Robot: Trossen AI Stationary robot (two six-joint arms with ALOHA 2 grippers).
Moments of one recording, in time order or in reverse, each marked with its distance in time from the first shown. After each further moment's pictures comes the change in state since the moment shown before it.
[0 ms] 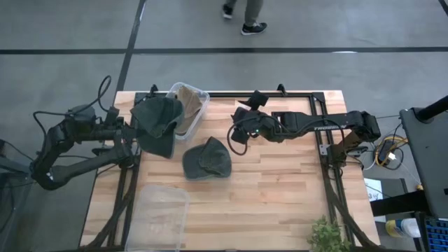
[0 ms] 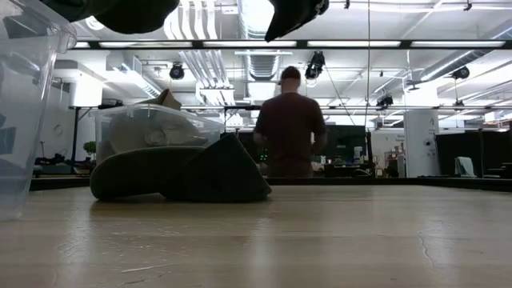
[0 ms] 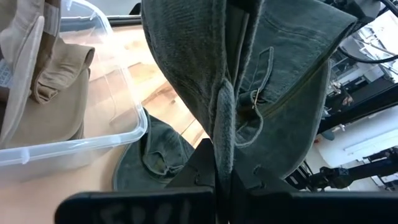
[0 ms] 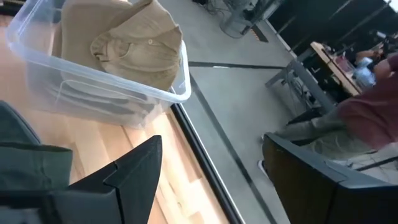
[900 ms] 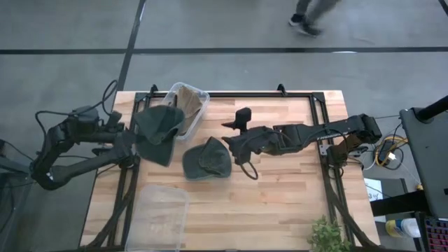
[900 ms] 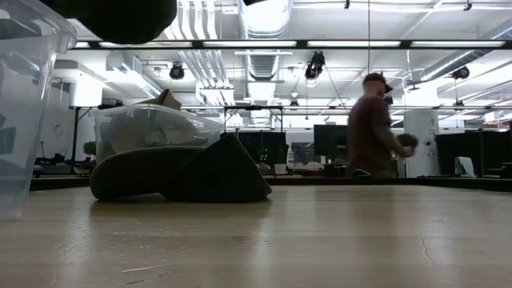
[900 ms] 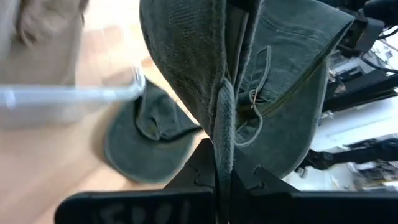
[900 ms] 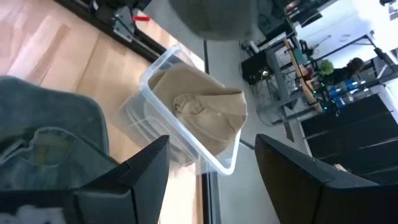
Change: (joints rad) left arm 0.000 0.000 0.000 -0.099 0.082 -0.071; right arm 0.144 0.006 -0.002 0.172 -0.196 -0.472
